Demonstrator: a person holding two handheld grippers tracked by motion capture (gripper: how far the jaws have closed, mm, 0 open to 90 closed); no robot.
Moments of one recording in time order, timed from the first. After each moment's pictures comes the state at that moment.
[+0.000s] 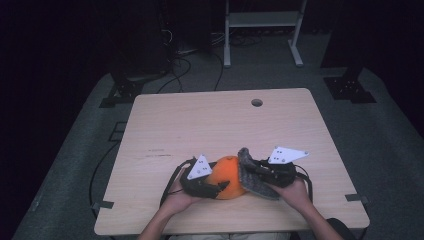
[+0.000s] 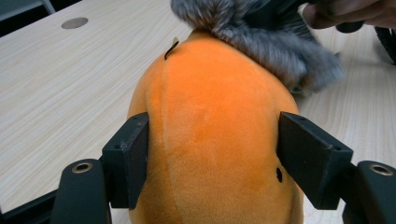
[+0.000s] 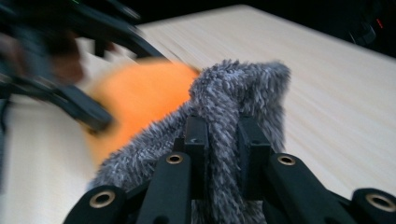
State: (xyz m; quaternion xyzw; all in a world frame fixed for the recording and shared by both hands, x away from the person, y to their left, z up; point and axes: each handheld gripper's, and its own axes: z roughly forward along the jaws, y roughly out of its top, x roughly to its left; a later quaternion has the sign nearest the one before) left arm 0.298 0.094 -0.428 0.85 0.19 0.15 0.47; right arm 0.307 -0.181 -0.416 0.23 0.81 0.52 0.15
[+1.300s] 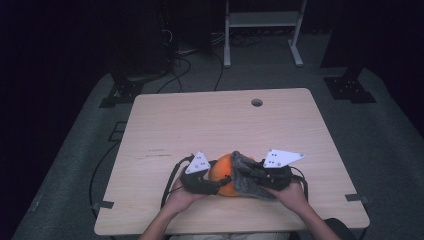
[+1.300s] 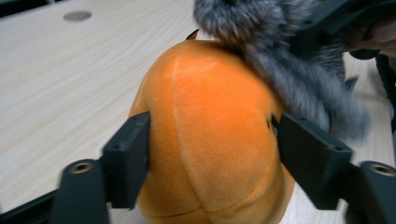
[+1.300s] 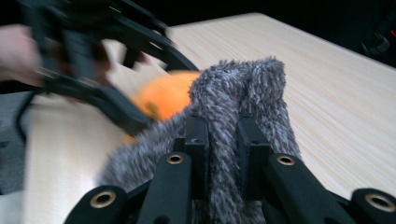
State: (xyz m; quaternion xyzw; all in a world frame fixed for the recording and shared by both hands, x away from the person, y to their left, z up) left arm 0.304 0.094 -0.428 0.83 0.22 0.13 0.49; right arm 0.297 -0.167 -0.407 0.19 0.81 0.53 0.14
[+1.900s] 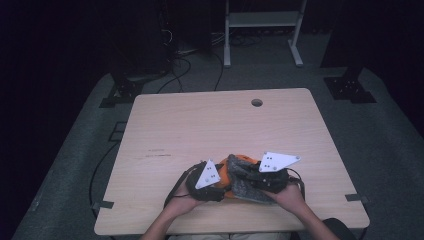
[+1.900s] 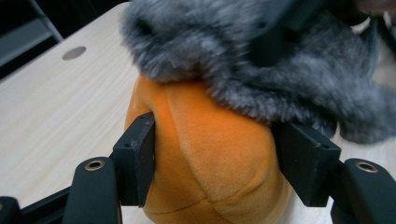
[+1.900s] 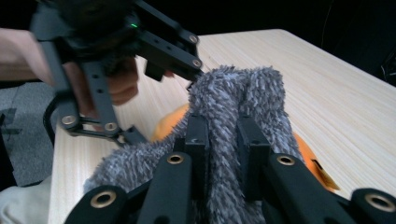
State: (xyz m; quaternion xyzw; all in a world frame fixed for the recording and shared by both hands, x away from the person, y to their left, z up) left arm 0.286 0.079 -0.423 0.85 0.14 0.19 0.47; right arm 0.293 -0.160 -0.402 0.17 0.82 0.53 0.14
